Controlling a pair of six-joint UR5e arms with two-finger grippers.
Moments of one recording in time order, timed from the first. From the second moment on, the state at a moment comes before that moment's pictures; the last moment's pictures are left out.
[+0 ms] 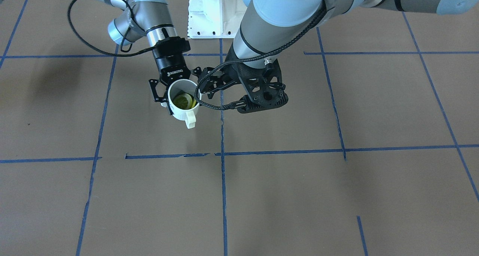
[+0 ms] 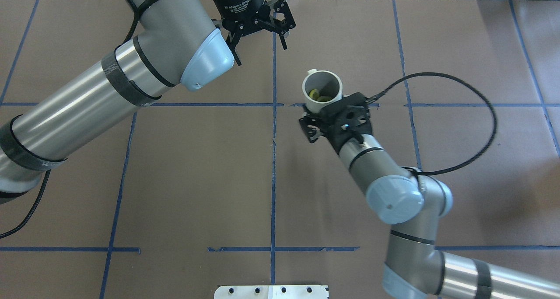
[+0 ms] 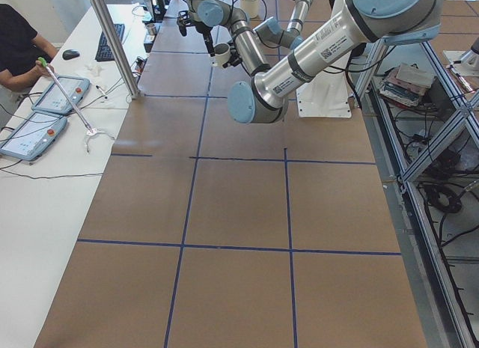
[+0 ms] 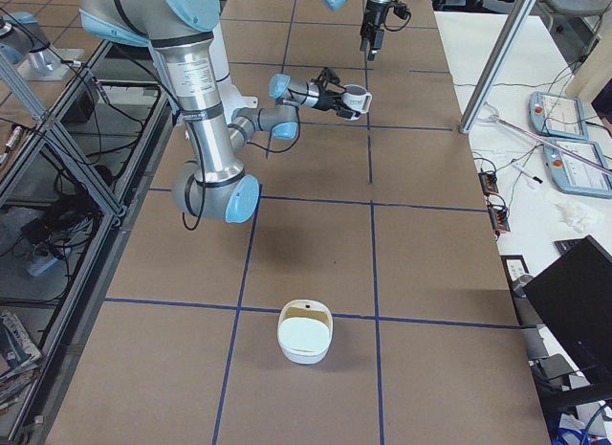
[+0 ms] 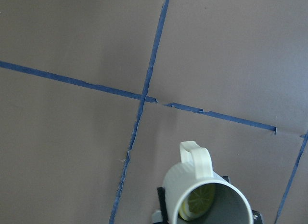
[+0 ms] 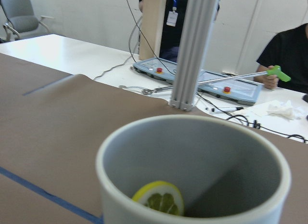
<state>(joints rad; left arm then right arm) -0.87 -2.62 -1.49 -1.38 -2.37 -1.25 0.36 -1.24 1.76 -0.73 0.90 0.70</state>
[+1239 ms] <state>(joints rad) -0.87 -2.60 -1.50 -1.39 -2.36 -1.29 0.47 -2.16 1.61 0.42 0.95 1.09</state>
